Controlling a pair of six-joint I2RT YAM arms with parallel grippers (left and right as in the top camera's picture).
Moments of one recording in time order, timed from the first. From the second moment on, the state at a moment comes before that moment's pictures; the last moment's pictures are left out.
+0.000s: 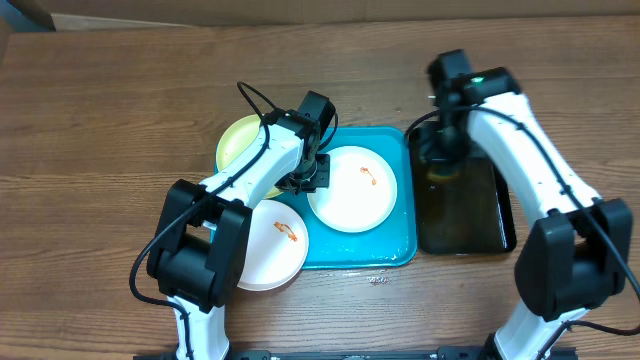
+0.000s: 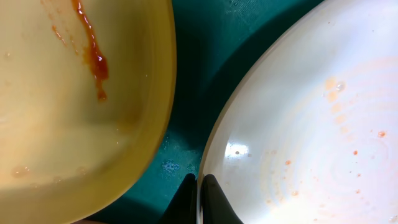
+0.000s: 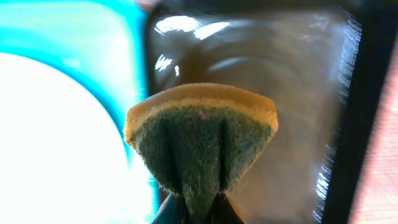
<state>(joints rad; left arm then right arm) -0.45 2.02 1.44 -0.93 0.02 -0.42 0.29 1.89 1.60 -1.18 0.08 0.29</state>
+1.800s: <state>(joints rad) -0.45 2.02 1.44 -0.94 0.03 -0.41 0.49 1.93 1.20 -0.48 0.06 0.18</state>
